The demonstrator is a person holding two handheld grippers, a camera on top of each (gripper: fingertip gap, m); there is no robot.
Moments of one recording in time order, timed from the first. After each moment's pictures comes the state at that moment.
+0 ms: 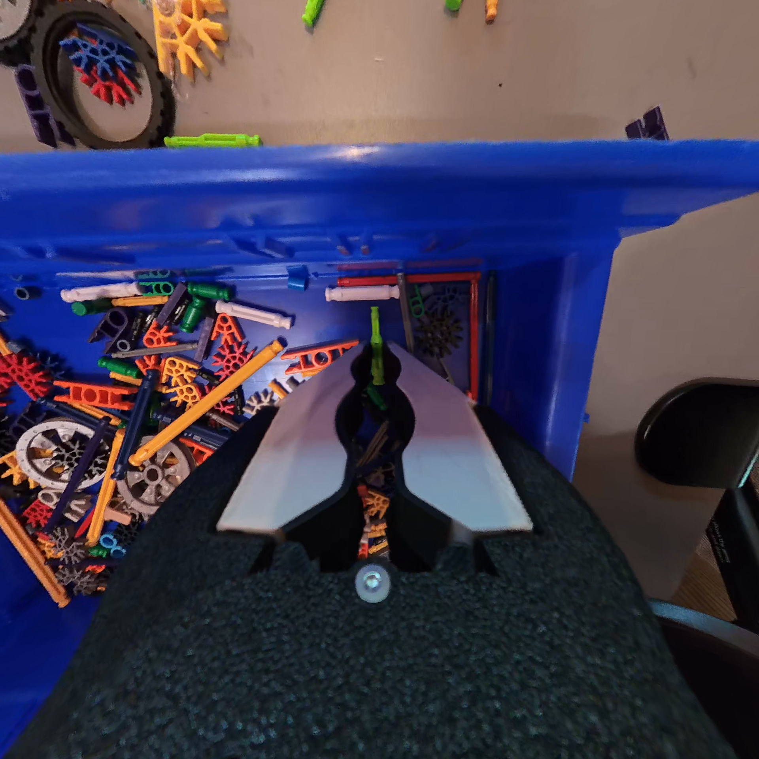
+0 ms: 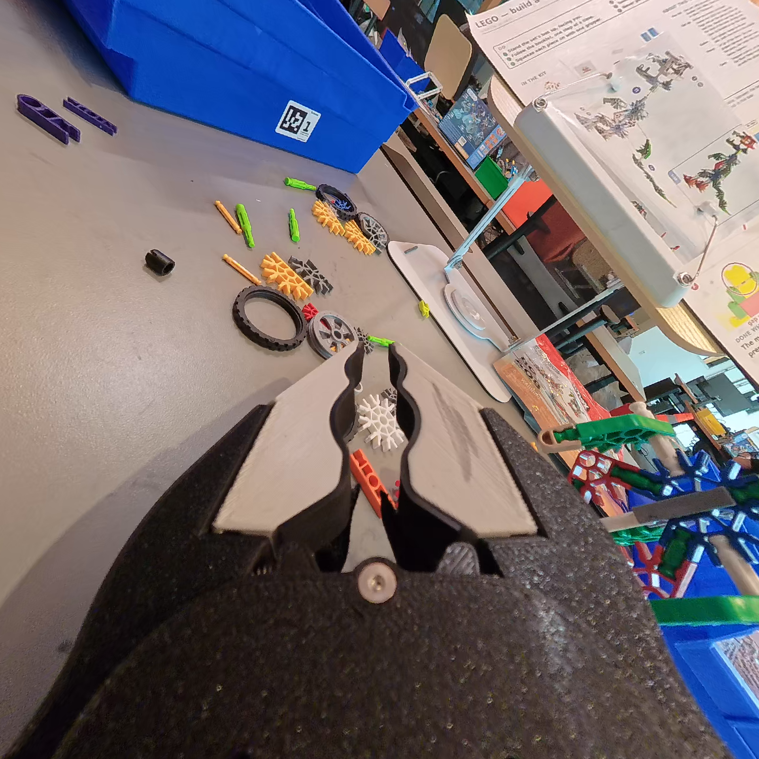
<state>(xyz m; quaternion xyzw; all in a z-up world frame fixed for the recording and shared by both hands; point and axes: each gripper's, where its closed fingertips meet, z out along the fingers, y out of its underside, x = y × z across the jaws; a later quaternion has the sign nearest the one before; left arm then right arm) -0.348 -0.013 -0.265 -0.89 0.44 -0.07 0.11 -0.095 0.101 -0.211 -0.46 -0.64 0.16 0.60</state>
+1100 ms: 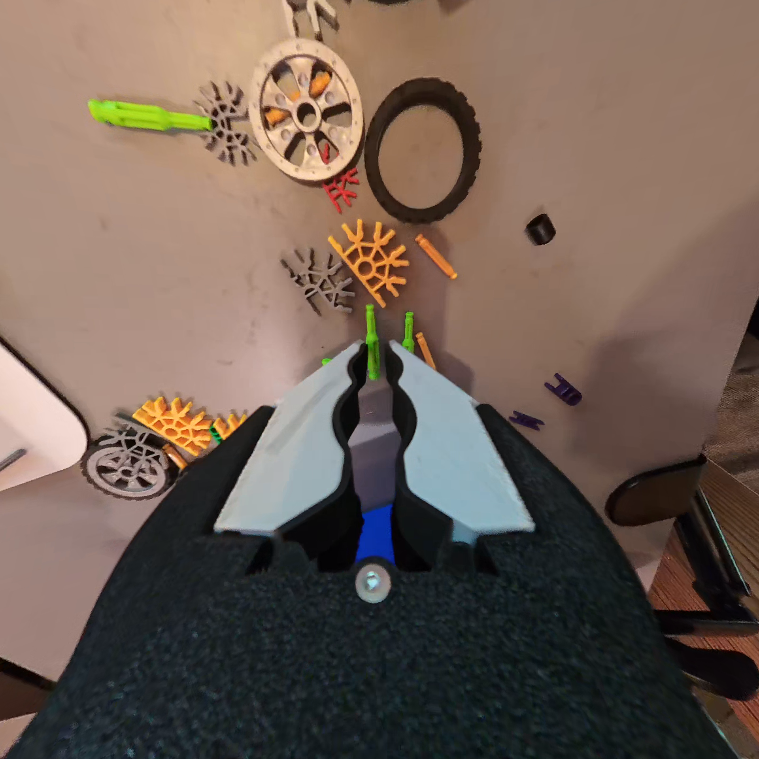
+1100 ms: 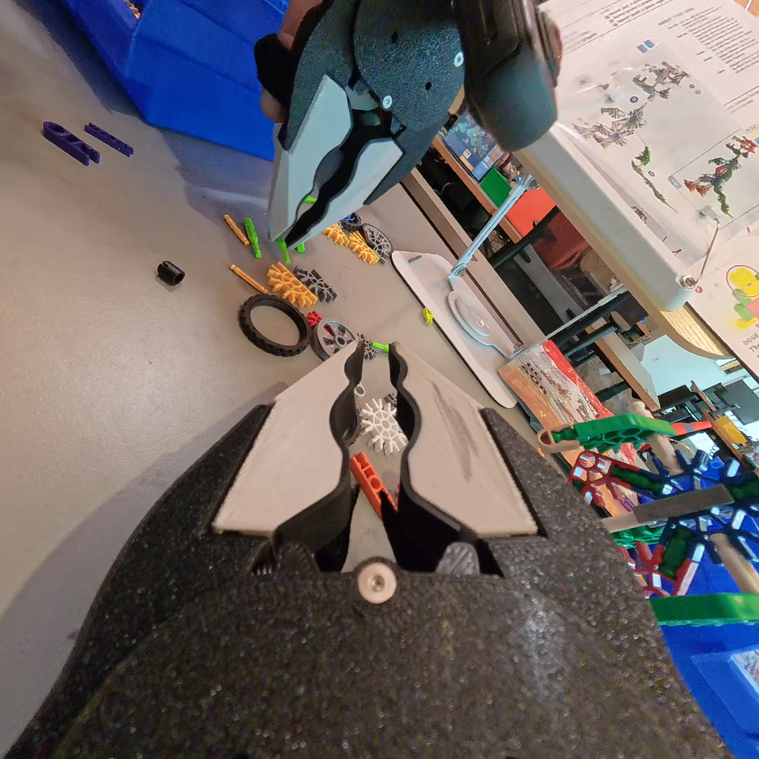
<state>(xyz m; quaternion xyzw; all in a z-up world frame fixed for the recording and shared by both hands) -0.215 0.060 -0.261 -0.81 0.59 -0.06 -0.01 -0.094 0.099 -0.207 -0.45 -0.64 0.18 0.60</state>
